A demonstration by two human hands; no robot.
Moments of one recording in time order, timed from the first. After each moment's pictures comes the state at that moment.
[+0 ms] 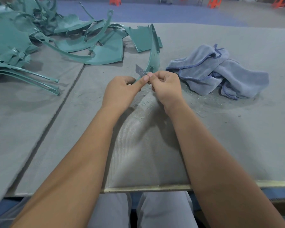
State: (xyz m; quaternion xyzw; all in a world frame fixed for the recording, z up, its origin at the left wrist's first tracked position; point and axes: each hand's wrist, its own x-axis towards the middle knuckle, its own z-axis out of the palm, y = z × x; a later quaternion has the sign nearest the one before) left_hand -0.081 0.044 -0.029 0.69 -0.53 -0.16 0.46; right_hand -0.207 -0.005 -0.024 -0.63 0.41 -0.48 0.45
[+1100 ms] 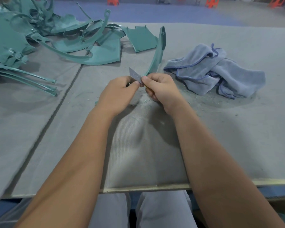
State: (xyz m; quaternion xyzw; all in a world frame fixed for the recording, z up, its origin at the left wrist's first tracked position) left_hand -0.076 0.049 -0.026 0.67 -0.59 -0.19 0.41; right_hand -0.214 -0.007 -0.027 -0.64 0.34 -0.41 0.55
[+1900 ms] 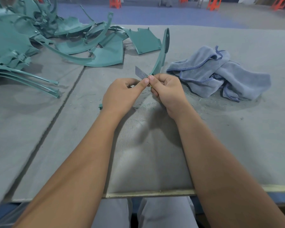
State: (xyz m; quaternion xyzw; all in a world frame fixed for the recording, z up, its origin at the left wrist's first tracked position) left_hand -0.078 0.041 -0.034 0.68 -0.55 -0.17 0.45; right_hand -0.215 -0.002 -0.025 -0.62 0.34 -0.46 0.53
